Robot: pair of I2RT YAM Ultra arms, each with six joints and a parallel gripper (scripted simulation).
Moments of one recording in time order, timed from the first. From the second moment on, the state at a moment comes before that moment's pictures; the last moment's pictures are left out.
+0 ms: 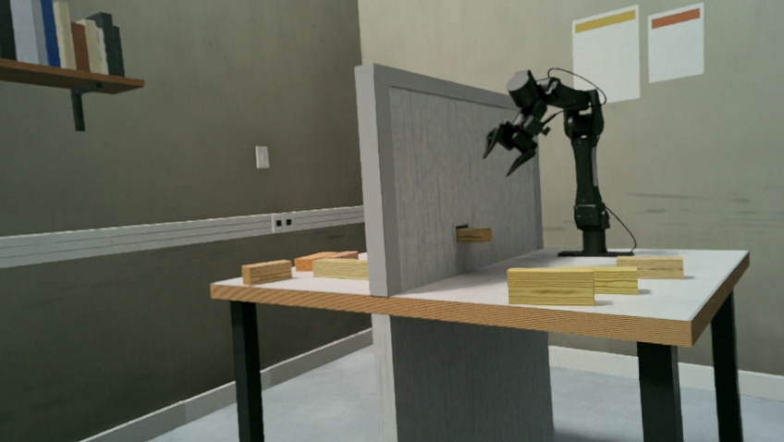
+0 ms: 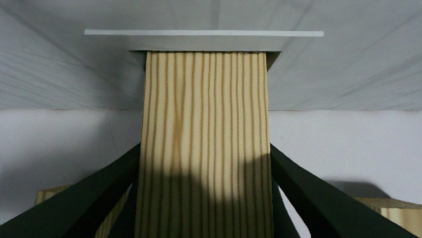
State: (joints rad) left arm -0.13 1.63 1.70 -0.91 0.22 -1.01; right arm 0.30 2.09 1.62 -0.78 -0.74 -1.10
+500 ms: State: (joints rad) left arm -0.08 1.40 1.45 -0.57 0.12 -0.62; right arm 0.30 2.09 1.62 -0.78 -0.74 -1.10
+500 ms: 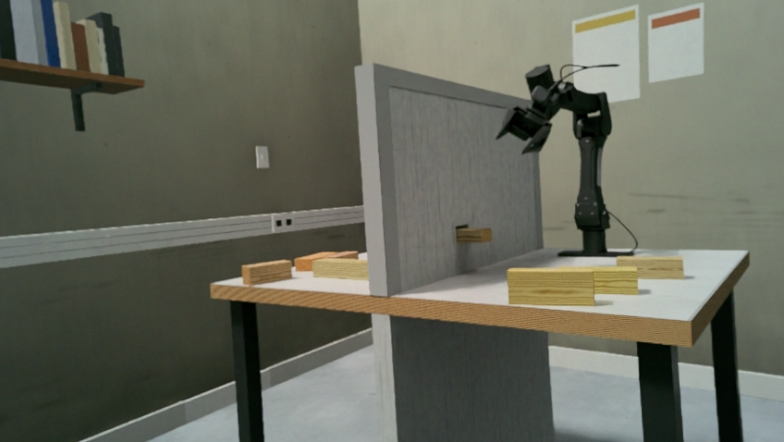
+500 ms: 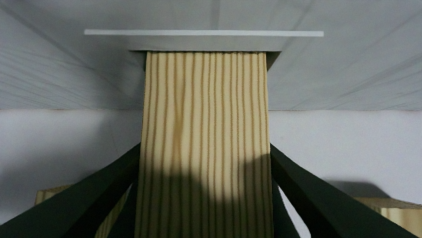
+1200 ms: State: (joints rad) left arm 0.00 1.05 1.07 -0.05 0.00 -0.02; right arm 0.30 2.09 1.62 -0.78 -0.74 -1.10
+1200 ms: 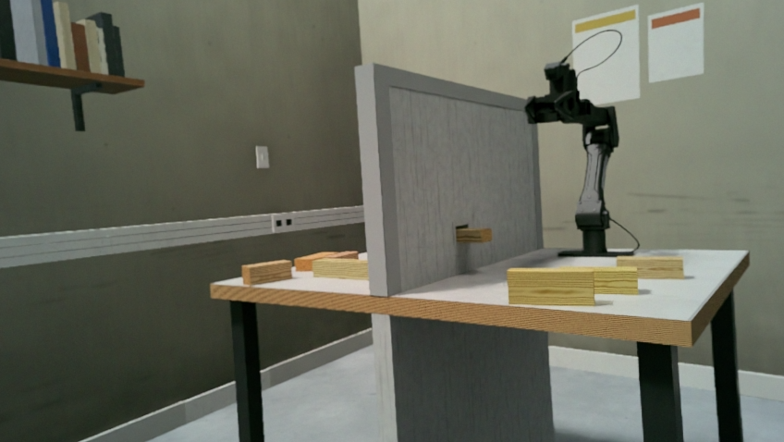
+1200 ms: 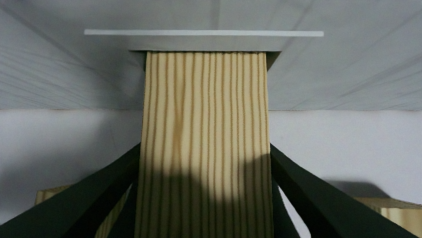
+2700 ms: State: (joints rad) left arm 0.00 1.05 1.05 0.01 0.00 0.00; right arm 0.25 2.08 1.60 -0.82 -0.76 -1.17
